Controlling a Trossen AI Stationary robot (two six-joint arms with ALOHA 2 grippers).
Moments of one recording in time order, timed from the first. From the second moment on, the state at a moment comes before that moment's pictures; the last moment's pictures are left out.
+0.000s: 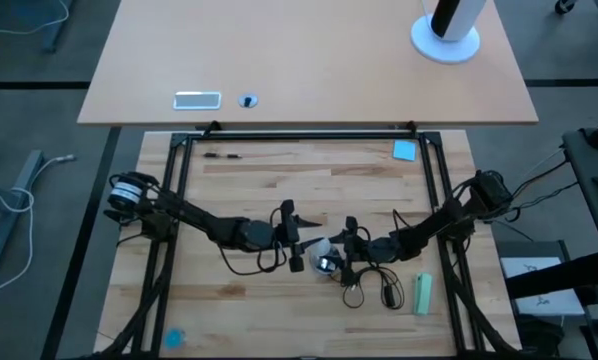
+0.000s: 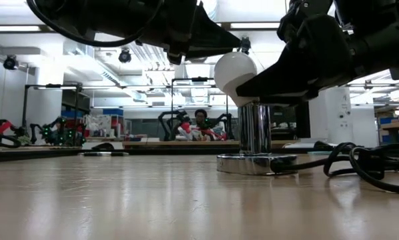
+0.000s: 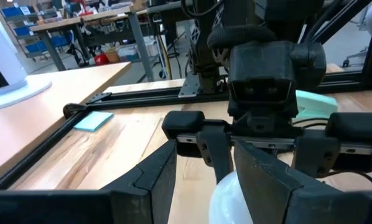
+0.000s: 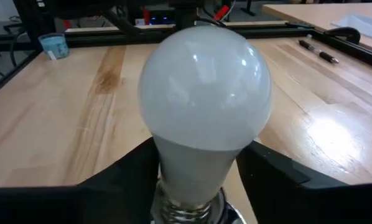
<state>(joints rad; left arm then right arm) -0.25 1.72 0.86 0.72 -0.44 0.09 0.40 1.71 0.50 0.91 0.49 0.16</state>
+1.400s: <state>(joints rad) -0.26 1.71 0.86 0.64 -0.43 0.04 0.45 2.03 0.45 1.56 0.58 0.11</state>
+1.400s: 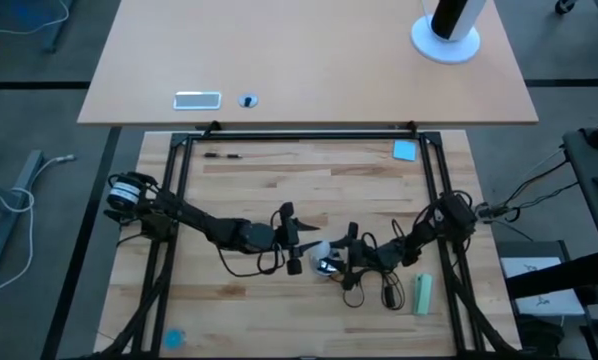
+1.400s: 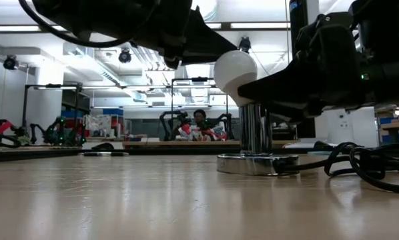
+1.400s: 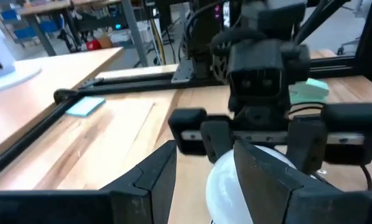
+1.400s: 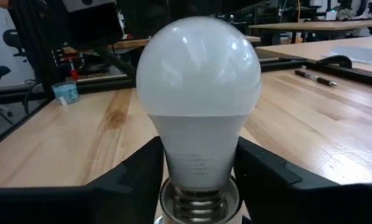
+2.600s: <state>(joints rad) -0.28 1.64 0.89 0.61 -0.43 0.12 0.49 1.44 0.45 0.58 0.53 0.35</state>
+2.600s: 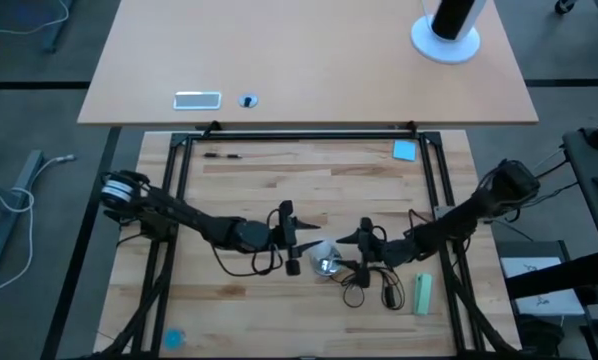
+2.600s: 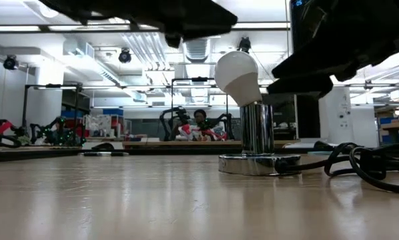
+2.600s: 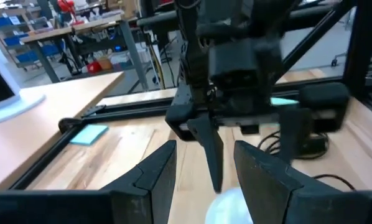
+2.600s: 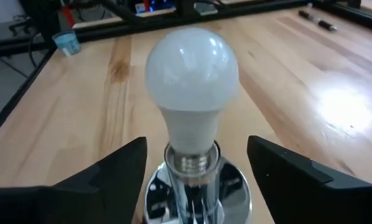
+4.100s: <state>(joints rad) -0.34 1.63 0.89 0.27 -0.46 -0.04 0.47 1.41 0.56 0.44 0.62 0.23</state>
